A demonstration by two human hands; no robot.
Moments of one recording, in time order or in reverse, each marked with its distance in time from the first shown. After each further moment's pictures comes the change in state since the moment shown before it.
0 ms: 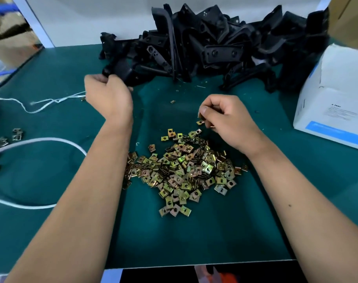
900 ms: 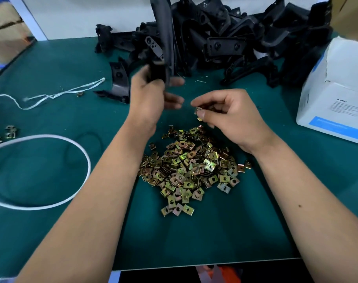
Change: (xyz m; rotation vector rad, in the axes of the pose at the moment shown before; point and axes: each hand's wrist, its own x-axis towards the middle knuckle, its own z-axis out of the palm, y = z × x) left_hand -0.057 0.009 0.002 -0.142 -0.772 -0.132; right_hand -0.004 0.000 -0.002 0.189 -0.040 -0.085
